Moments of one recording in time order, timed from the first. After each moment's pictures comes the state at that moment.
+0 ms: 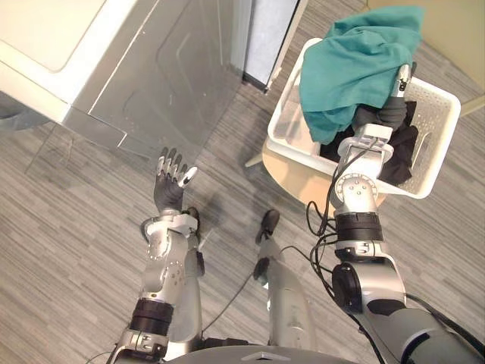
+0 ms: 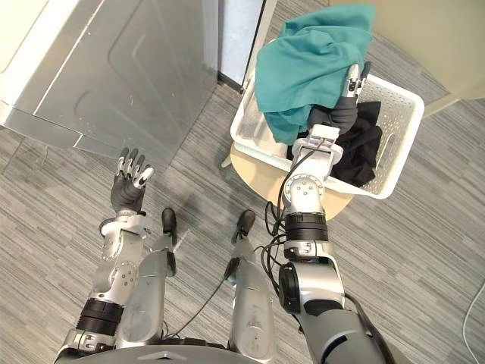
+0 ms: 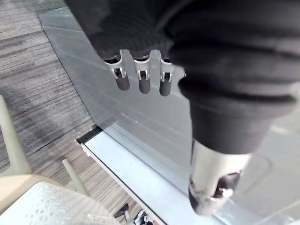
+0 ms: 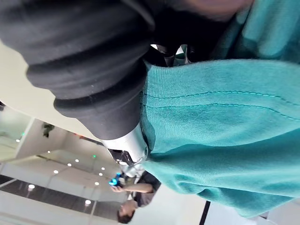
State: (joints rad) left arm -0.18 -0.01 -0.12 0.09 -0.50 -0.23 0.15; right arm -0.74 -0.21 -0.17 0.31 1.41 -0.37 0.01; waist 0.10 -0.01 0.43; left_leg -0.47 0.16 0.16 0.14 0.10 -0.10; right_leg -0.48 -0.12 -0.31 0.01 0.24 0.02
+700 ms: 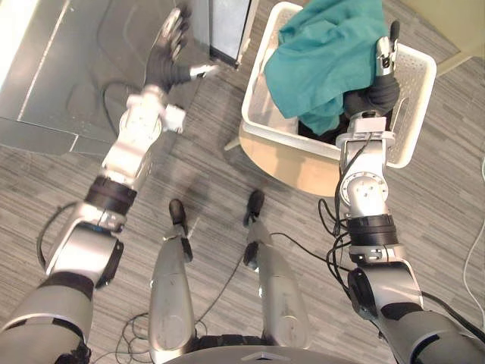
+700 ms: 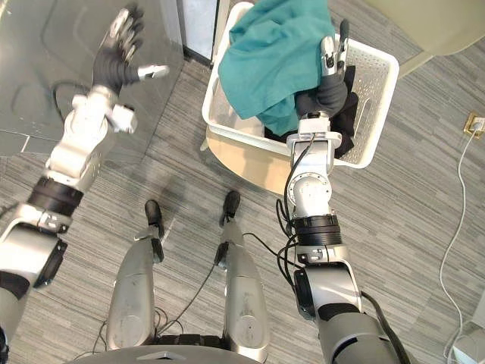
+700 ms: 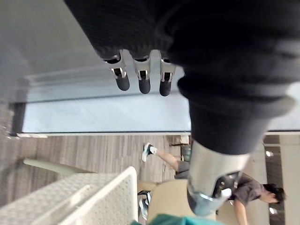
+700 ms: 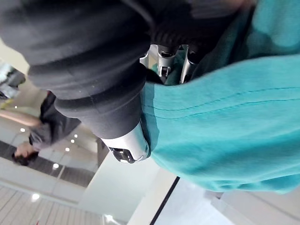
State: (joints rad) left arm -1.07 0.45 -0.38 0.42 -0.39 -0.13 0.09; right arm -0.69 -0.33 -0.04 0.05 1.37 -0.26 0.04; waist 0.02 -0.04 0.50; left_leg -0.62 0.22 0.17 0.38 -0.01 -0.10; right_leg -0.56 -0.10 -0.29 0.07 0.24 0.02
